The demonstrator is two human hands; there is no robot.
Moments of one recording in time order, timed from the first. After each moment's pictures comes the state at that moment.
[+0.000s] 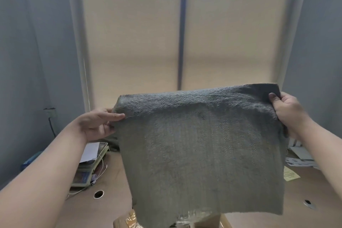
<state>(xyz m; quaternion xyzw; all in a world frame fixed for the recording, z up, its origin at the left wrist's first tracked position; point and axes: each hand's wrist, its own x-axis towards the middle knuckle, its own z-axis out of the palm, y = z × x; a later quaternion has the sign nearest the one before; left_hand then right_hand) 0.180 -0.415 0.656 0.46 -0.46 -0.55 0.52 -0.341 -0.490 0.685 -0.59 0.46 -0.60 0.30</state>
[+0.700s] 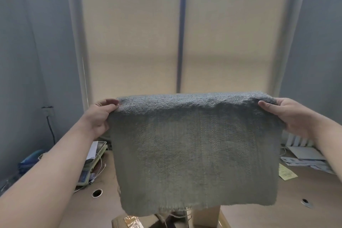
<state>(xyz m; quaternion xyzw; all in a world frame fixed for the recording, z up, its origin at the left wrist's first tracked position) 0.153 -0.419 0.660 0.45 -0.36 -0.43 0.69 -0.346 -0.473 0.704 -0.60 0.47 -0.45 0.48</state>
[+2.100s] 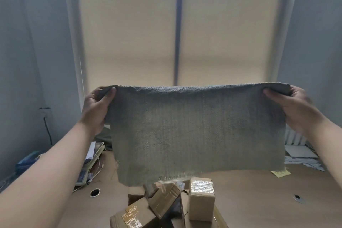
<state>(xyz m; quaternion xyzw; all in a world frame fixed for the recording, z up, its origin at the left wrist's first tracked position) 0.140 -0.407 0.668 0.39 -0.46 -0.27 0.75 -0.349 -0.439 0.716 -0.61 0.34 -0.62 0.37</state>
